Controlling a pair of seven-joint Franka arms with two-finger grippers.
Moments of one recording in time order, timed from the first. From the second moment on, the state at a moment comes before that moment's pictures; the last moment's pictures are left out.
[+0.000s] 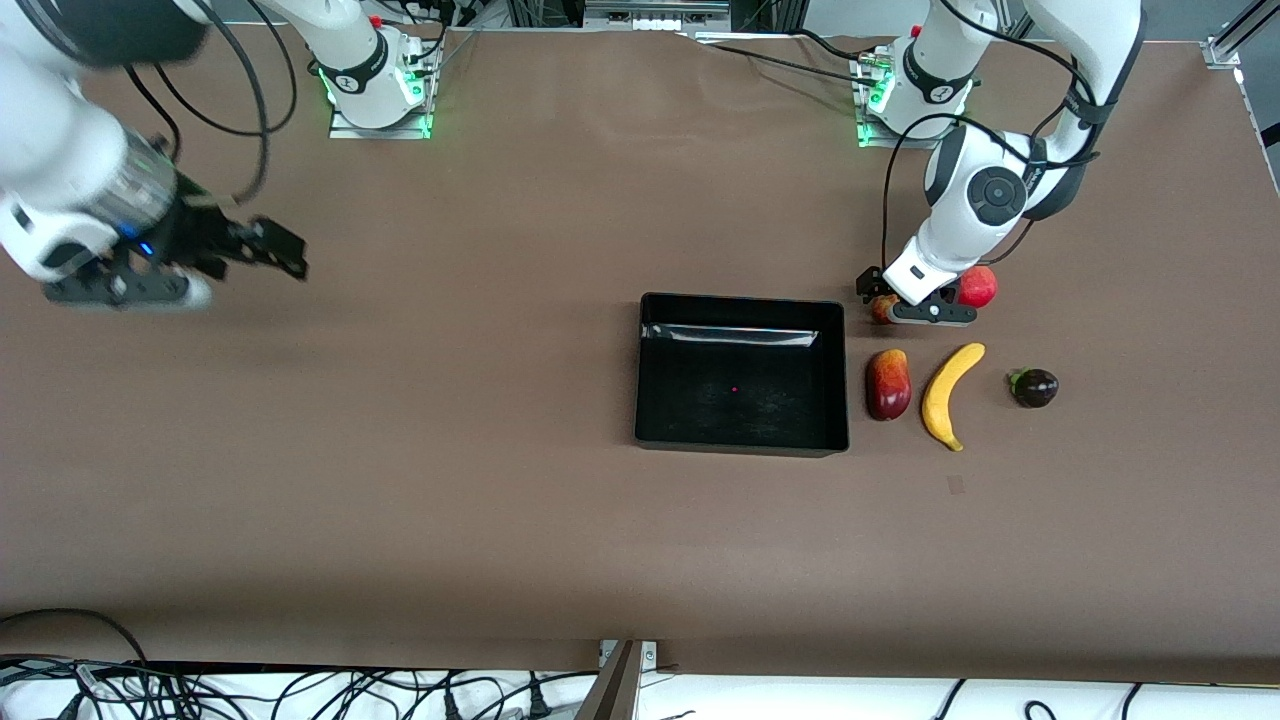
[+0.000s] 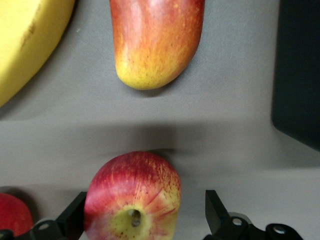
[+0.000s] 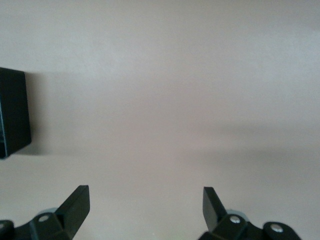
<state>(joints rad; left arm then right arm) -0.08 0.19 -0.13 -2.56 0.00 2.70 -0.18 0.19 0.03 -0.03 -1.62 0.06 1.61 0.17</state>
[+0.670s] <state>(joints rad) 0.00 0.19 -0.12 -2.56 0.04 2.70 -0.09 0.15 -0.03 0.00 -1.69 0.01 1.64 0.11</state>
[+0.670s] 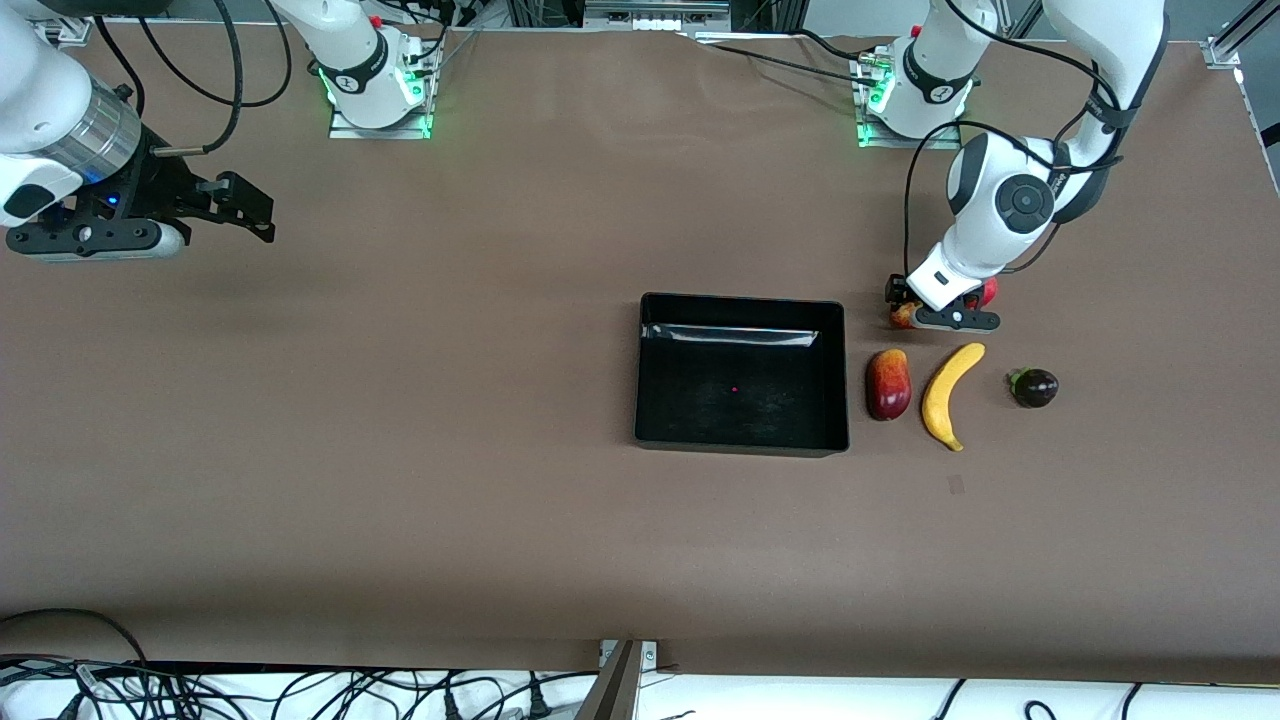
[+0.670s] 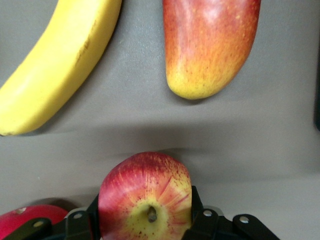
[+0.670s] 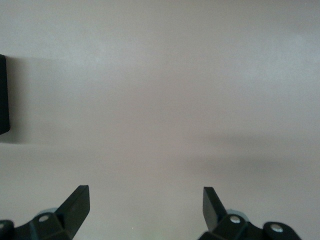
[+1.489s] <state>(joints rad) -0.05 0.26 -0.35 -1.82 0.04 1.87 -0.56 0.15 0.00 0.01 -1.66 -0.04 1.64 0.11</state>
